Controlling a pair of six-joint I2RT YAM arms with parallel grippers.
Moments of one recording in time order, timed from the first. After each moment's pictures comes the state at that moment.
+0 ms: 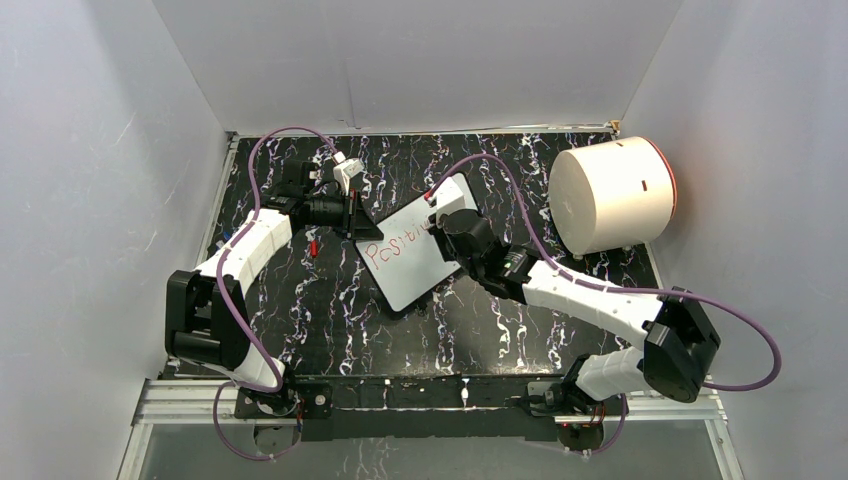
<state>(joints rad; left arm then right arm) -0.20 1.53 1.10 -0.46 0.95 -0.03 0.96 1.34 0.97 -0.09 0.43 0.07</state>
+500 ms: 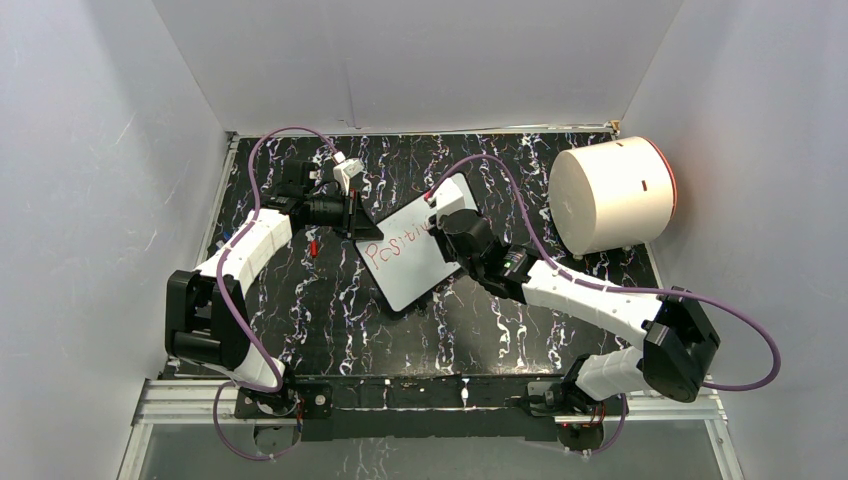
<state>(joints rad) -0.20 1.53 1.10 -0.46 0.94 -0.03 0.96 1.35 0.97 -0.10 0.42 0.08</state>
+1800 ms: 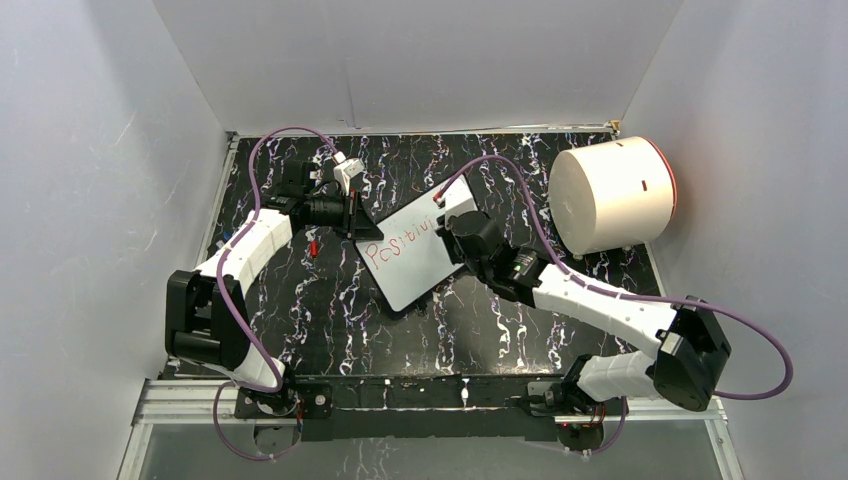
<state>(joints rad) -0.20 1.53 1.10 -0.46 0.94 -0.03 0.95 1.28 0.94 -0.14 0.43 0.09</state>
